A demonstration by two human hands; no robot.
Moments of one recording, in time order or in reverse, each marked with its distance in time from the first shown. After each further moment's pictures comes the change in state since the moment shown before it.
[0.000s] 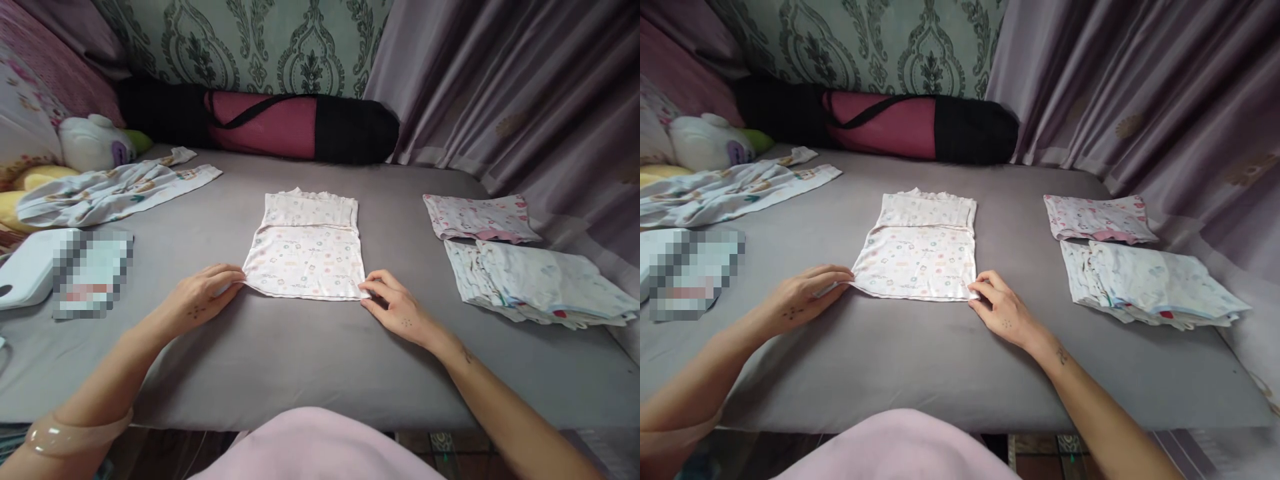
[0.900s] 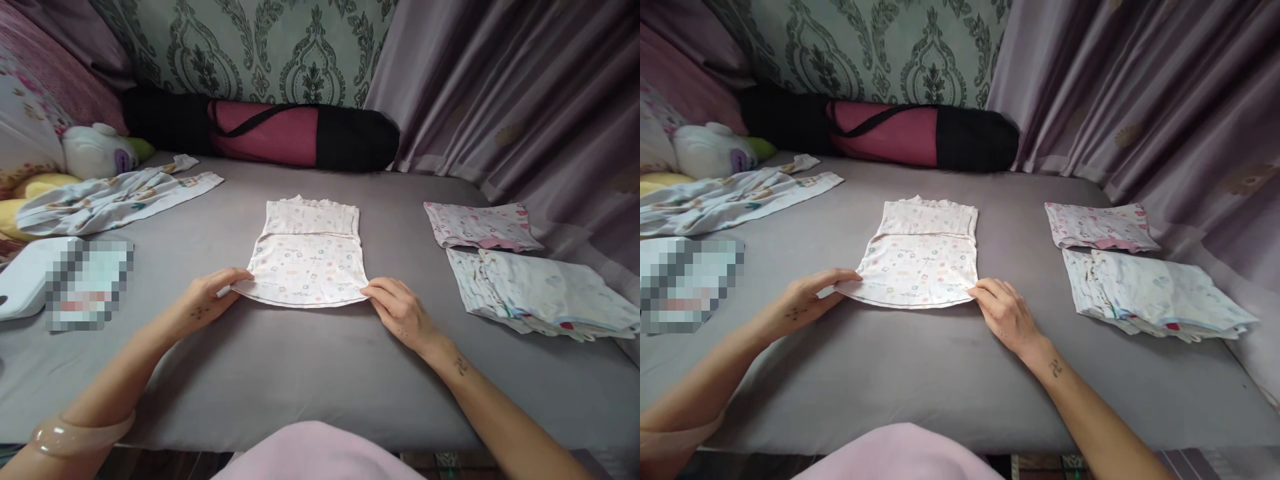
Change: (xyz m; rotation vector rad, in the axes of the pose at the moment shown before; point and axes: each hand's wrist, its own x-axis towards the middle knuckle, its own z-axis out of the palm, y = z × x) left_hand 0.013 -0.005 0.003 -0.260 -0.016 -0.173; right_hand 0.013 0.000 -0.001 -0.266 0.254 -0.295
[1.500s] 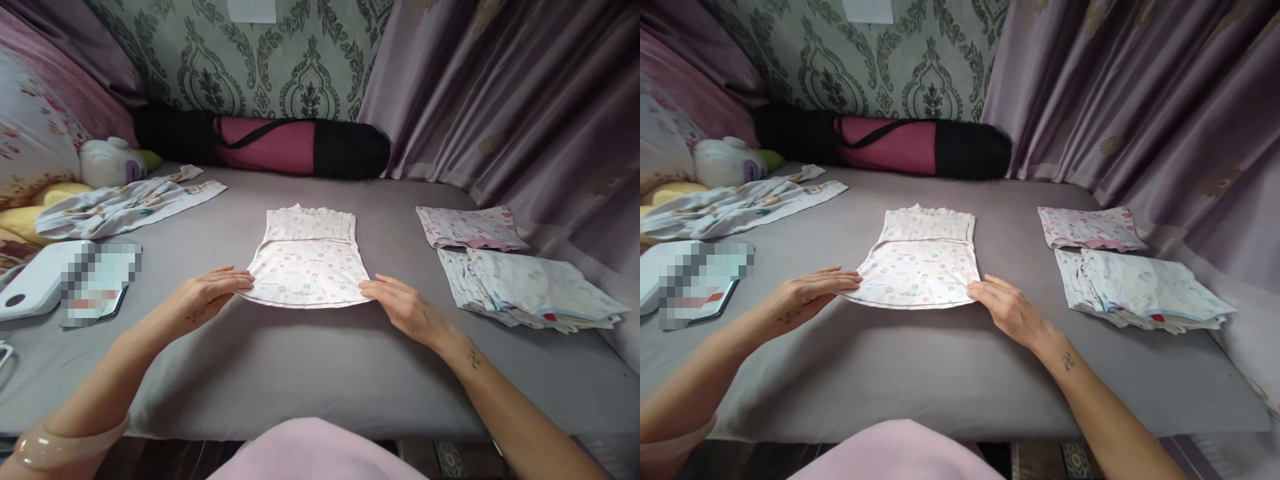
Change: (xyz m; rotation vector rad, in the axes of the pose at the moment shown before) left_hand -0.009 0.008 -0.022 0.146 -0.058 0.281; right_hand -0.001 0.008 -0.024 0.091 -0.022 -0.266
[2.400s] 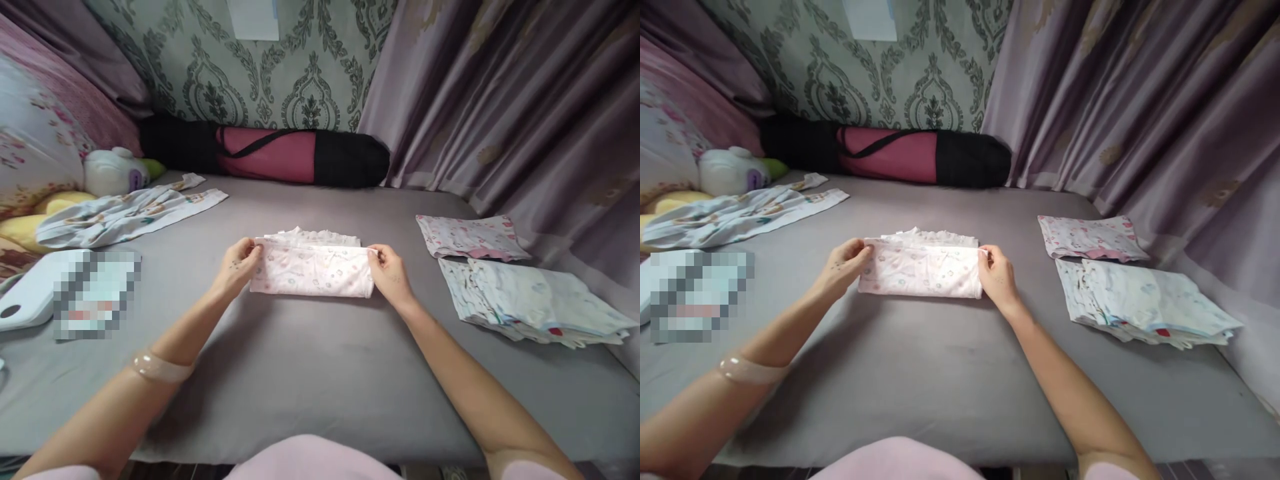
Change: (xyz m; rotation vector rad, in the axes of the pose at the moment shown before) left_hand 0.098 -0.003 0.037 -0.555 0.515 -0.671; right_hand 0.061 0.047 0.041 0.324 0.423 0.901
